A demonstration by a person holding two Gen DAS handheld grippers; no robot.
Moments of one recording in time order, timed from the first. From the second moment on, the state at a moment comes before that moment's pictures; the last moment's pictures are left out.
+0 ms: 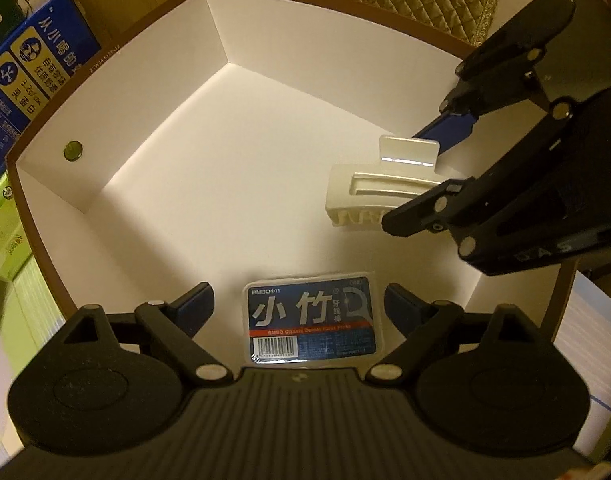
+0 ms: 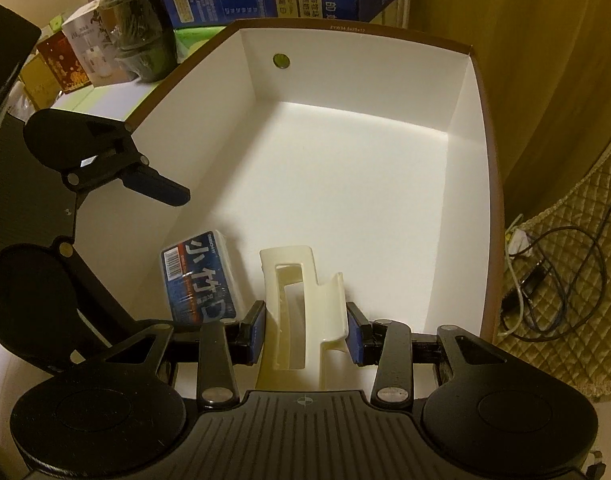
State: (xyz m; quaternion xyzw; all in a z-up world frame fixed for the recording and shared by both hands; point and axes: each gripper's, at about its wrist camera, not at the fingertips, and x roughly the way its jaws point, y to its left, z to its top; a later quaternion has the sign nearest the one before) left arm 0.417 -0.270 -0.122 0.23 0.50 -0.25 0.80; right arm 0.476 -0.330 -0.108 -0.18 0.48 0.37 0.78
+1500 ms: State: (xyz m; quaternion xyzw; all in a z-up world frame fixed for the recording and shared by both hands) left arm 0.329 -0.203 -0.013 0.10 0.43 -0.13 0.89; right arm 0.397 -0.367 -0.030 -0.11 0.38 0.39 0.83
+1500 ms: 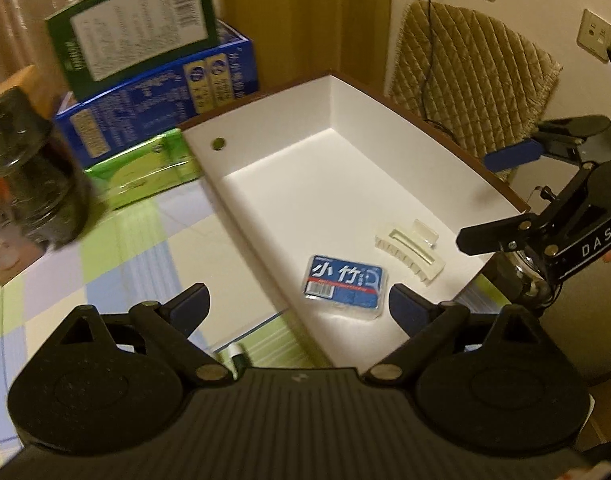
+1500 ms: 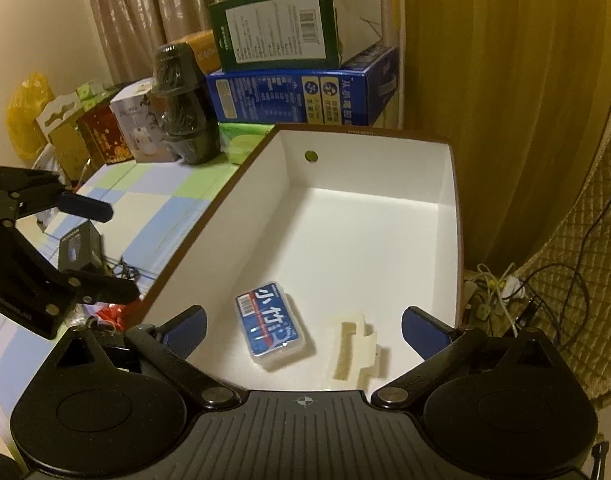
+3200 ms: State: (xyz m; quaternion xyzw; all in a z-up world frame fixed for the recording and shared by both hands) left arm 0.178 -0.052 -0.054 0.02 0.46 -0.05 0.89; right arm 0.235 -0.274 -0.093 -0.05 0.43 0.35 0.83
